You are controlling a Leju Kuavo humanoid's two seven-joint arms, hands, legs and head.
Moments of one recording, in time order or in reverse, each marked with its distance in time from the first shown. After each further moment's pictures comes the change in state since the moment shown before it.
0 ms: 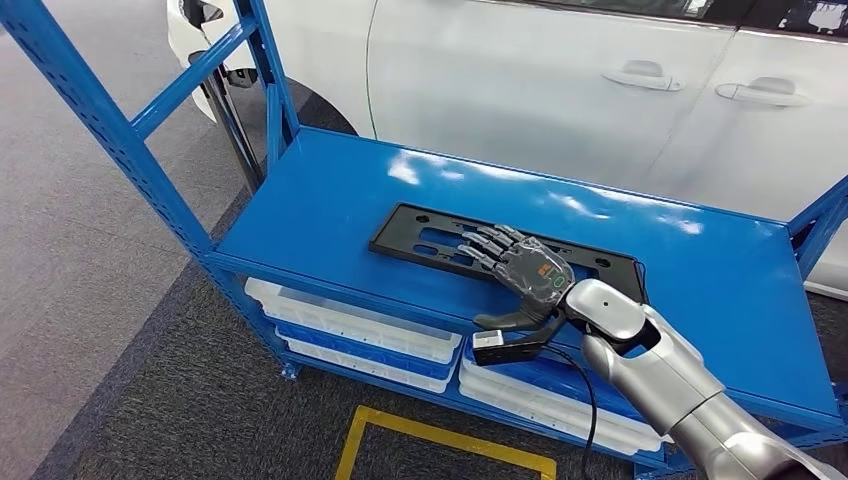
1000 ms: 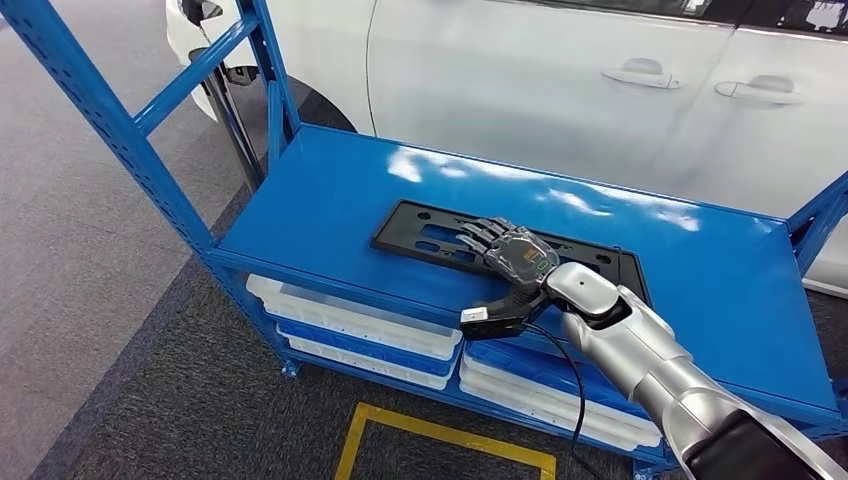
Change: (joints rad) left arm 0.002 -0.001 -0.015 0.000 0.000 -0.005 -0.005; right arm -0.141 0.139 0.070 0.369 0.015 -0.073 0.010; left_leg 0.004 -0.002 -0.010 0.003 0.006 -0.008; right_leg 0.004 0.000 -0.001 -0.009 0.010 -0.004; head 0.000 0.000
